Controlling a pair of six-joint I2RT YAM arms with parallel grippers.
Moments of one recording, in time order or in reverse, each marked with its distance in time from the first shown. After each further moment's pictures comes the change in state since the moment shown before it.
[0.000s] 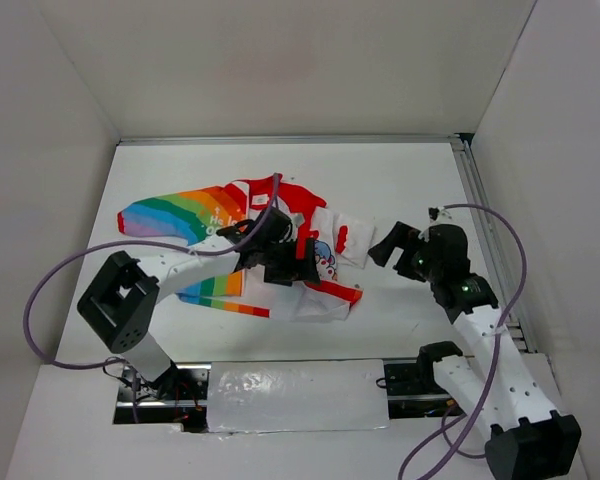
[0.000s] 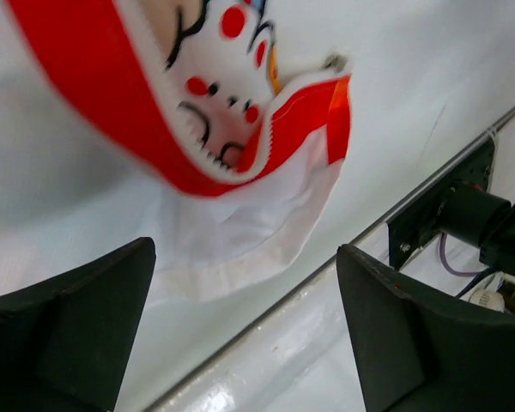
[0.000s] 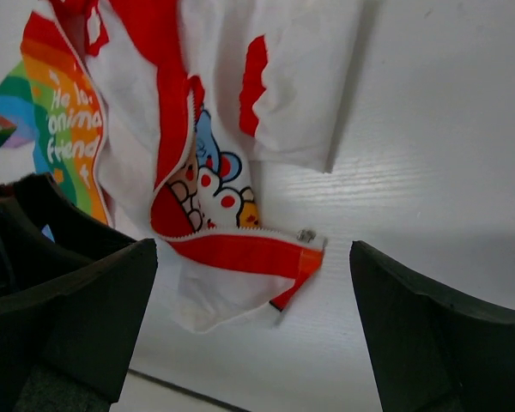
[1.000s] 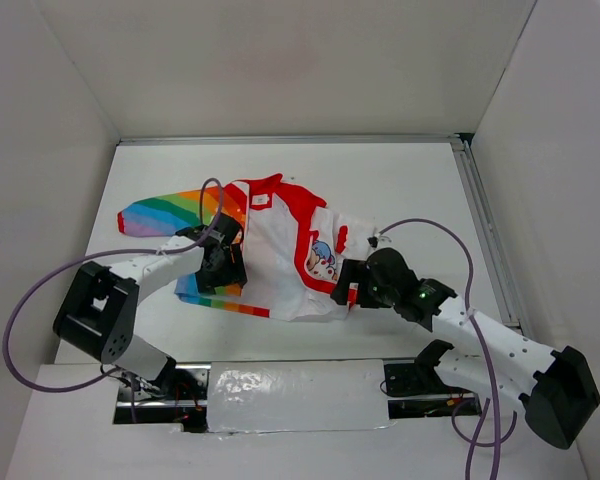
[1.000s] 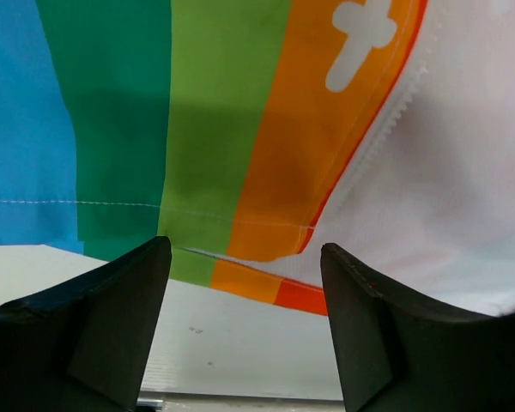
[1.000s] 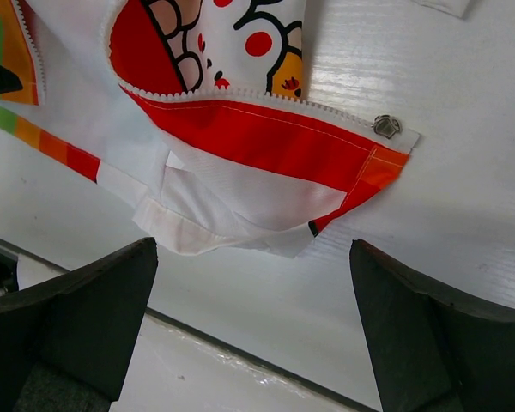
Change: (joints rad) left arm 0.270 -0.151 -0.192 -0.348 -0.465 -0.041; right arm 0.558 0.161 -0.122 0.069 0.211 0.124
